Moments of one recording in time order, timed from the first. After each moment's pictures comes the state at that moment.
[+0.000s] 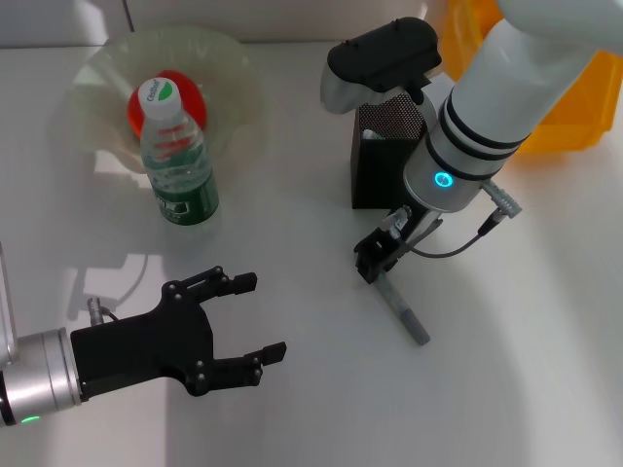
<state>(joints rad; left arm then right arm) -0.27 -2.03 1.31 0.45 1.40 1.46 -0.80 1.04 2.09 -1.69 -0.71 -2.42 -1.27 2.95</state>
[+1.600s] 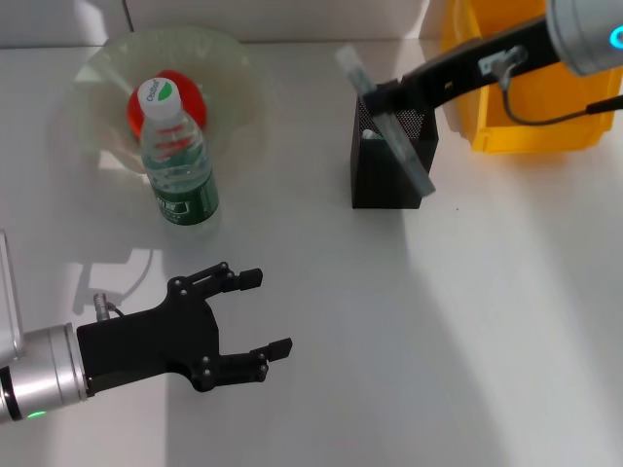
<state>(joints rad) -0.28 -2.04 1.31 0.45 1.40 1.45 -0.80 0.65 2.08 -1.24 -1.51 -2.27 -1.53 2.68</state>
